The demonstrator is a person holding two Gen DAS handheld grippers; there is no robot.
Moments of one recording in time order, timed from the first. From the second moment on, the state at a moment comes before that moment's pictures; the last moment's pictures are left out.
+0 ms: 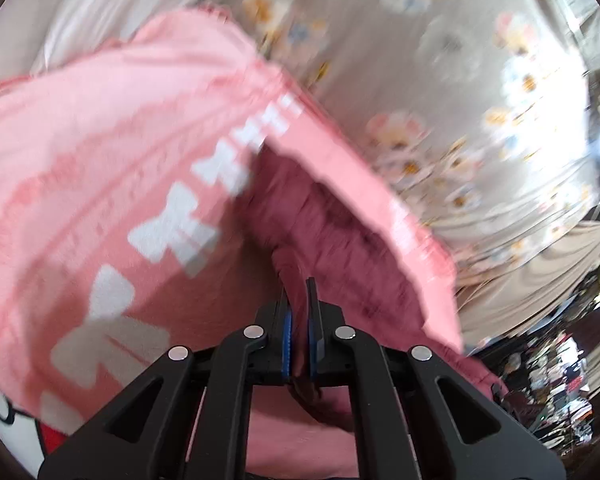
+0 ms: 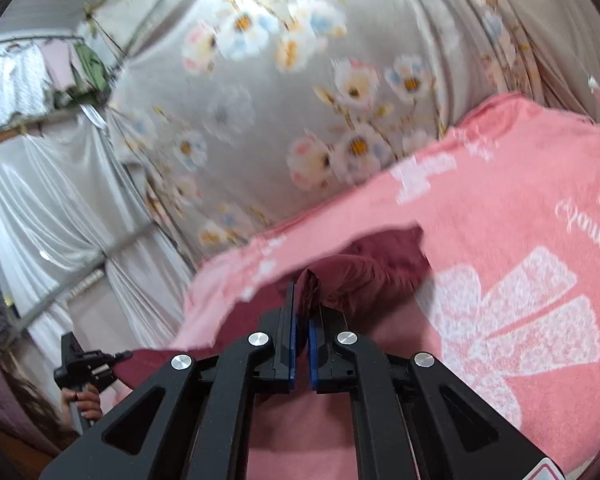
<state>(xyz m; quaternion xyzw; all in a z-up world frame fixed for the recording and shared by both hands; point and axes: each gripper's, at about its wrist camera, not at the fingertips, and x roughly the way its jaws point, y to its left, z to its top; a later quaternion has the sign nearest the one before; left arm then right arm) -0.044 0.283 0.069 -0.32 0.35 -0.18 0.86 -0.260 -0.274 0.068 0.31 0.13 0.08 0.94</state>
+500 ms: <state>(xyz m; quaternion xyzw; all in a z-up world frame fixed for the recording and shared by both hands) -0.015 0.256 0.162 -0.22 0.25 -0.11 0.94 -0.166 -0.306 0.118 0.34 0.10 0.05 0.93</state>
